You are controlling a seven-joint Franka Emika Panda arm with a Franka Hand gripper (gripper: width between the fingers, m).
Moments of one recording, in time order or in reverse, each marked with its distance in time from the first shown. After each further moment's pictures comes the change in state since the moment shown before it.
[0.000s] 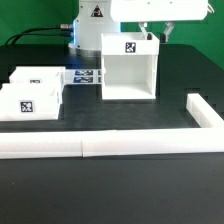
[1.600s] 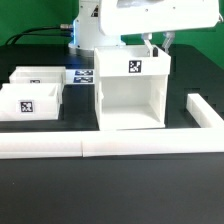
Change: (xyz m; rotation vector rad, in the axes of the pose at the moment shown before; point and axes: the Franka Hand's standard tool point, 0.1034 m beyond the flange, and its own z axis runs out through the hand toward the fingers) arm 0.145 0.031 -0.006 0.044 0.108 -0.037
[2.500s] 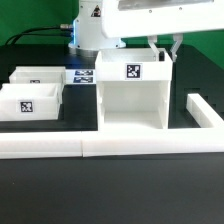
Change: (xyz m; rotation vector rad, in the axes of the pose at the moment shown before) arm 0.032 -0.004 -0.001 0.020 0.044 0.227
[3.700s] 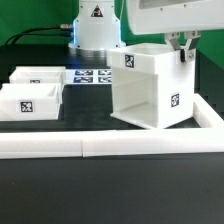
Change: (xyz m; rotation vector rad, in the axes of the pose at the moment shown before) arm 0.007 -0.031 0.000 0.051 -0.002 0.891
